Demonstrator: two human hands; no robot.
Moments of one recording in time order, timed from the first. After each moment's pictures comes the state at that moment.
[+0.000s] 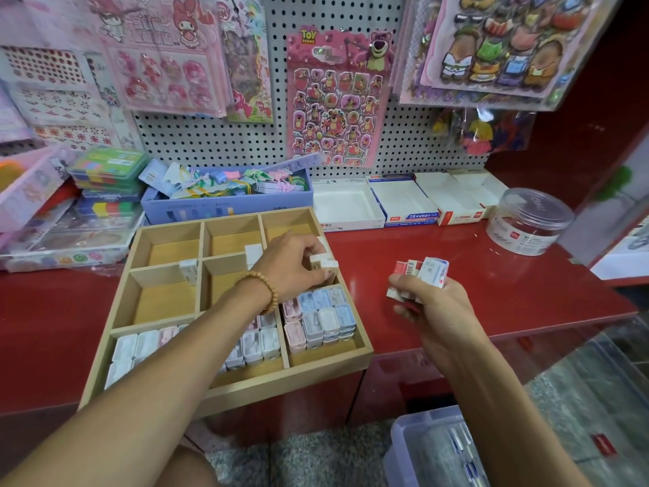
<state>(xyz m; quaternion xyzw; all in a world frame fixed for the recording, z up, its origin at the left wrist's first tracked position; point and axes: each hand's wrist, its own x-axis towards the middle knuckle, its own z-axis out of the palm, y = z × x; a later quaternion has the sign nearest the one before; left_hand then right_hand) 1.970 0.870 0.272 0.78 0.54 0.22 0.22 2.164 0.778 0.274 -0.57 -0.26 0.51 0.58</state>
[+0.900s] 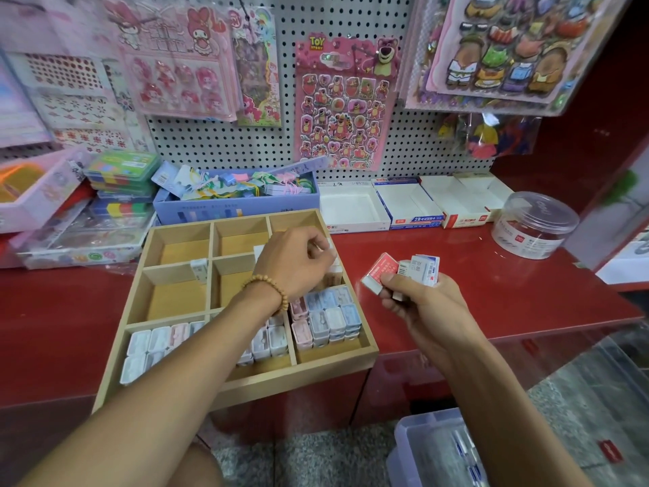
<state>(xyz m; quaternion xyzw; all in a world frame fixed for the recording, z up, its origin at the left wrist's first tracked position) 1.975 0.852 0.289 0.72 0.57 0.32 0.24 2.152 0.776 0.285 -0.52 -0.29 0.56 0.58</state>
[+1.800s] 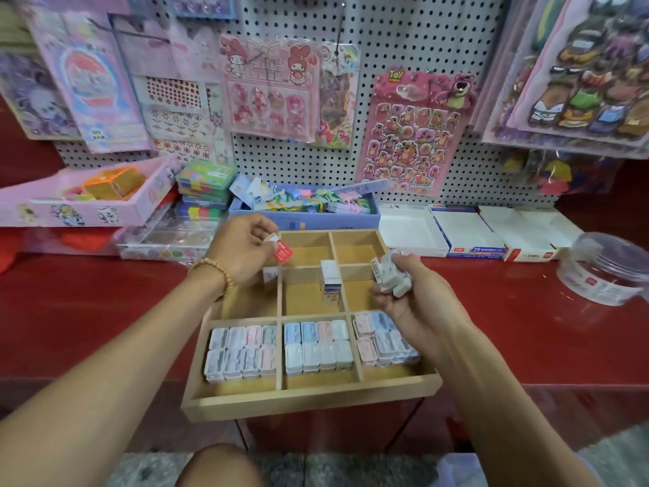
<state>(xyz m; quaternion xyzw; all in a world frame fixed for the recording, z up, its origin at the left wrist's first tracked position) 1.822 0.870 0.305 0.61 0.64 0.39 0.24 2.063 0.812 0.311 -0.44 -0.25 0.67 0.54</state>
